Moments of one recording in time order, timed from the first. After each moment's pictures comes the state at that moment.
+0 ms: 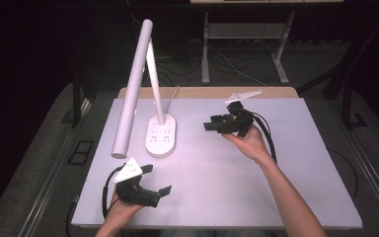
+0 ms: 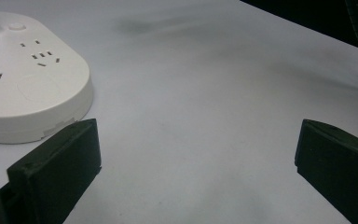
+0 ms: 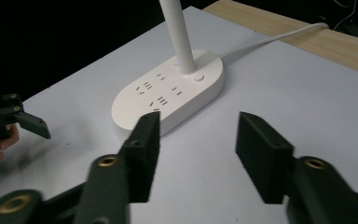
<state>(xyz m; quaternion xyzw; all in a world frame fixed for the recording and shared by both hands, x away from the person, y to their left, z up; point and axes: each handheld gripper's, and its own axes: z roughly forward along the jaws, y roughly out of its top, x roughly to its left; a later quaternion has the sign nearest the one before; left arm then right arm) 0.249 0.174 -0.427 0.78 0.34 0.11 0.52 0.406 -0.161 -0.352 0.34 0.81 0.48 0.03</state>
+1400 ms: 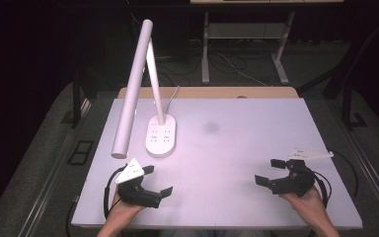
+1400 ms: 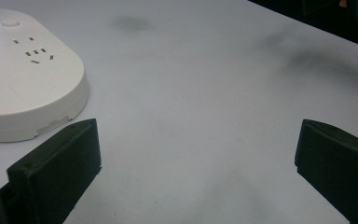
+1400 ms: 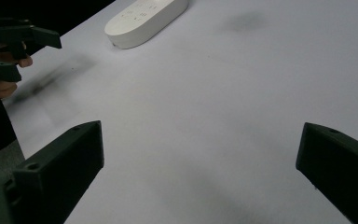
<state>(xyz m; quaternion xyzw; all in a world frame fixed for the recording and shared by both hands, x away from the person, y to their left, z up) 0.247 0.171 -0.428 0.78 0.34 0.11 0.51 0.259 -0.288 -0.405 0.42 0.76 0.48 0.06</state>
